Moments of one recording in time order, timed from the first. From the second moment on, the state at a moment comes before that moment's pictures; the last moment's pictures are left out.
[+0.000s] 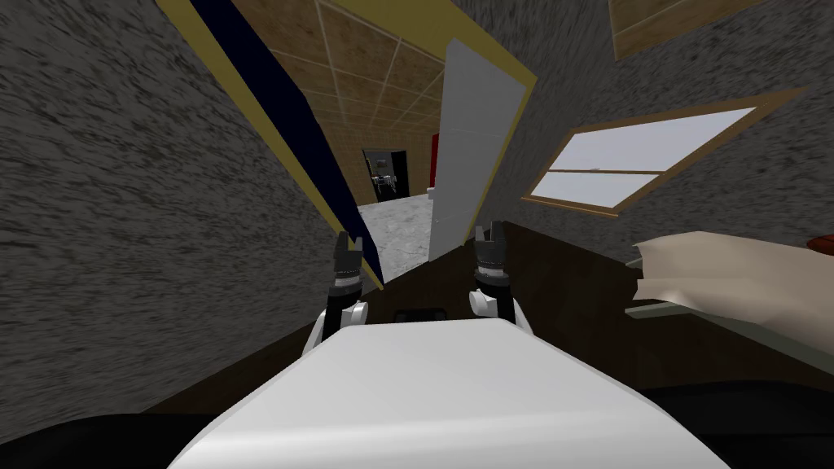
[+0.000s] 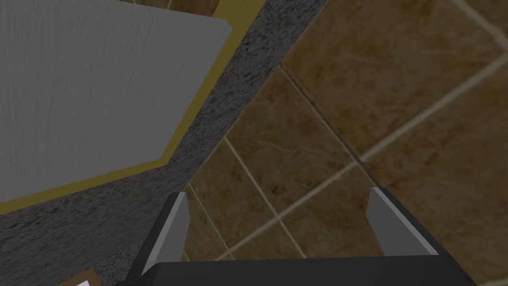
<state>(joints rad) 0.46 0.00 0.05 -2.21 0.10 -0.63 0.06</state>
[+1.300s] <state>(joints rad) 0.36 -0.05 0.05 -1.92 0.15 -0.68 -0.03</state>
